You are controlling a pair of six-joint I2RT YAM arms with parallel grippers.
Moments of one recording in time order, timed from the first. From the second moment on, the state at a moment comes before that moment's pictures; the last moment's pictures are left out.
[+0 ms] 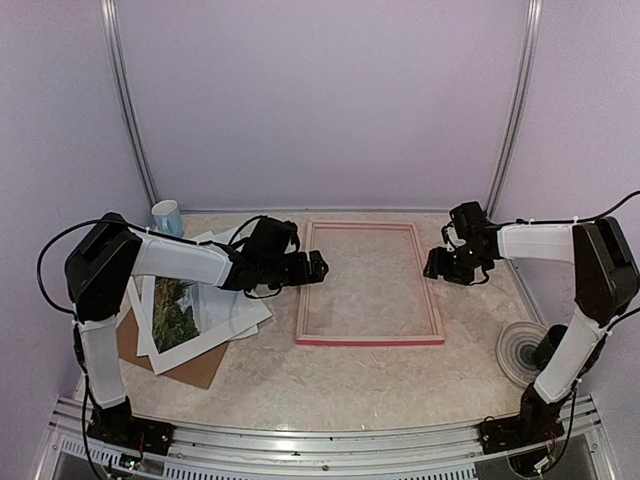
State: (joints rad) left arm -0.75 1.97 1.23 0.09 -0.07 -0.64; right arm 0.28 1.70 1.07 -0.35 -0.06 0.40
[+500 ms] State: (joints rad) left arm -0.72 2.02 1.27 0.09 -0.02 -0.63; right arm 0.27 1.76 1.09 -0.32 -0.14 0.41
